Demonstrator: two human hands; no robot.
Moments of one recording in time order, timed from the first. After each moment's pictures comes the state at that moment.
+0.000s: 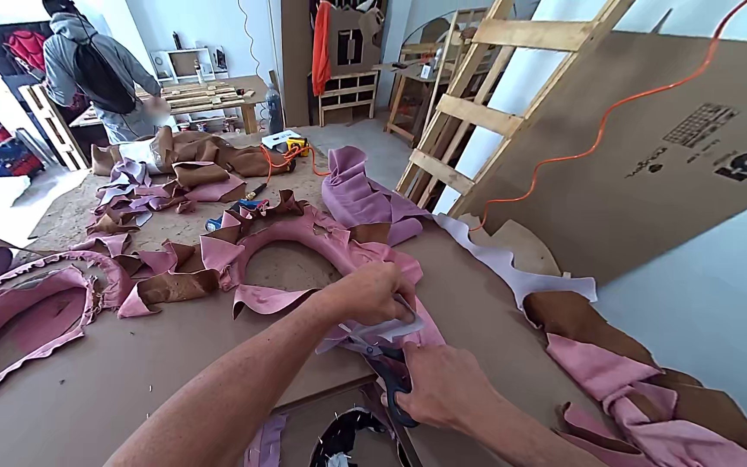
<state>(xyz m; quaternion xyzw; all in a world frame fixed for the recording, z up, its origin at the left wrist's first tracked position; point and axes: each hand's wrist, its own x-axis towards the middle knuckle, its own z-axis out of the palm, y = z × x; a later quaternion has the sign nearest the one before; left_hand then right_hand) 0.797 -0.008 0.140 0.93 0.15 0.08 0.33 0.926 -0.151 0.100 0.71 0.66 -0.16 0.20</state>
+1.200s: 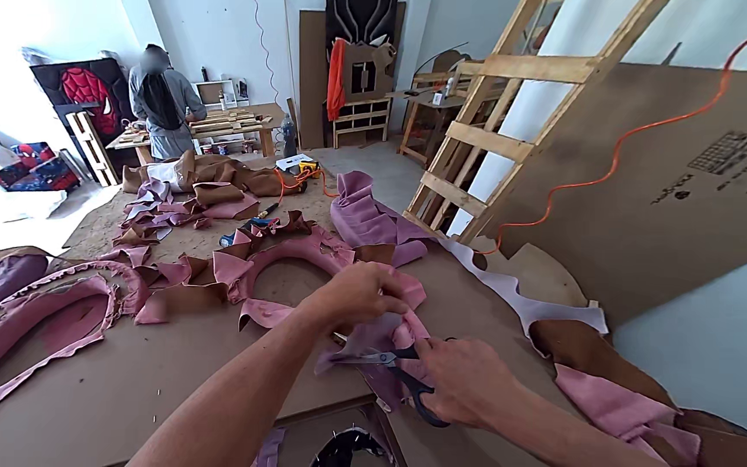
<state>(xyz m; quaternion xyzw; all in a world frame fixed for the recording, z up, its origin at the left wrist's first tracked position) 0.787 -0.001 0.165 0.91 0.22 0.12 0.32 0.958 -0.134 0.129 0.64 0.73 -0.08 0.22</state>
